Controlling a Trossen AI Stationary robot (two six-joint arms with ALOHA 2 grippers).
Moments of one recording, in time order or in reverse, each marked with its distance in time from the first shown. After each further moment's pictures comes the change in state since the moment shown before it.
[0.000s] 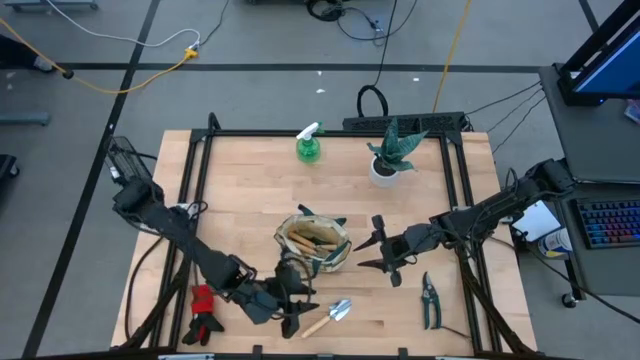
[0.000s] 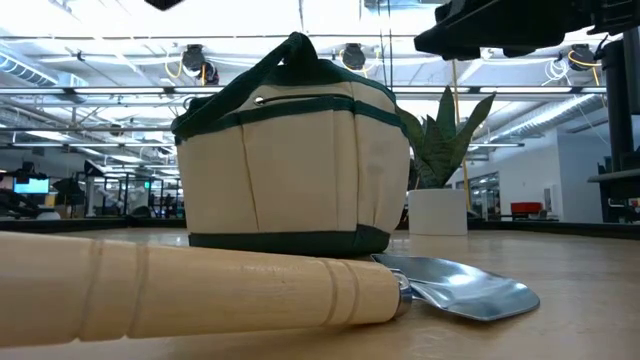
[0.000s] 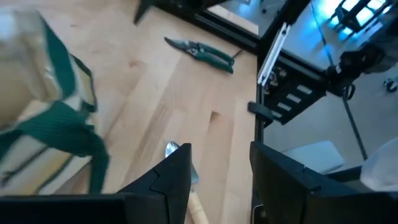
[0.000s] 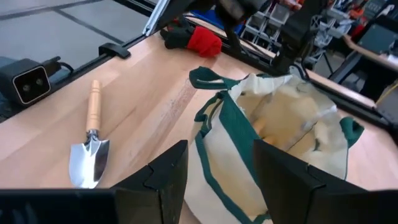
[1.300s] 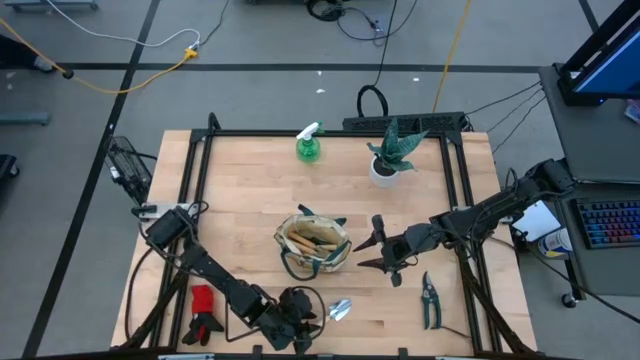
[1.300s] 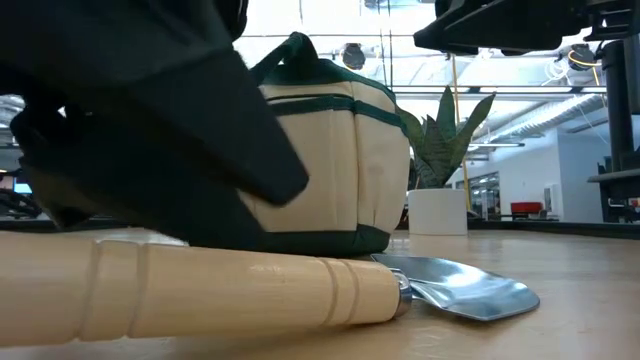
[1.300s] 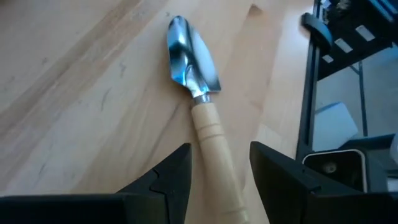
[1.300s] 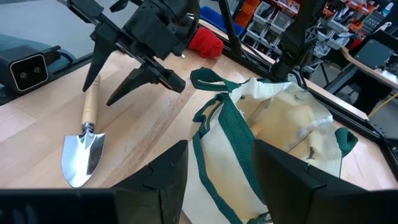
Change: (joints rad) left arm -0.058 0.369 -0.001 0.183 0.065 -0.303; right arm 0.000 0.000 0.000 0.005 -0.003 -0.080
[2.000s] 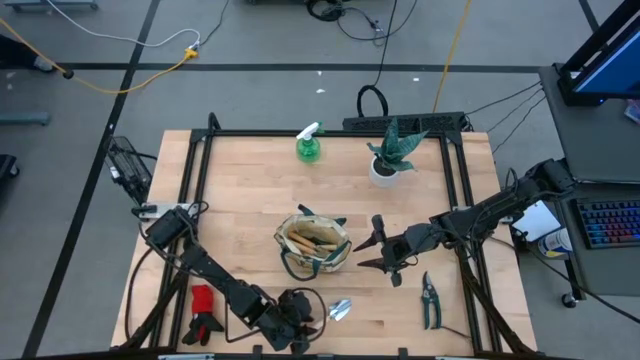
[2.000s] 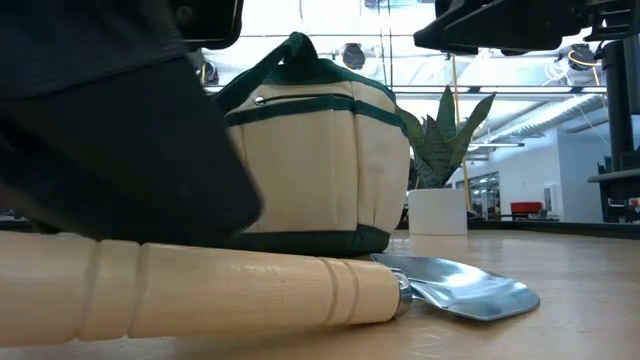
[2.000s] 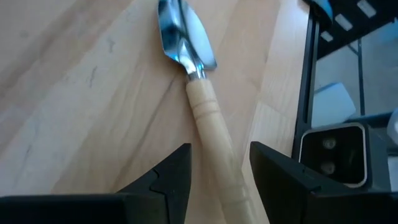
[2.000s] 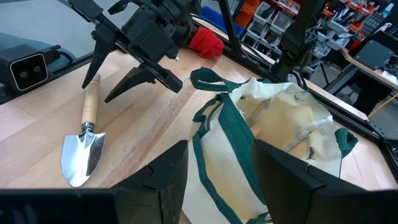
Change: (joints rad) left arm -0.004 0.000 0.000 -0.026 0.072 0.011; right arm 0.000 0.000 0.000 0.000 0.000 -0.004
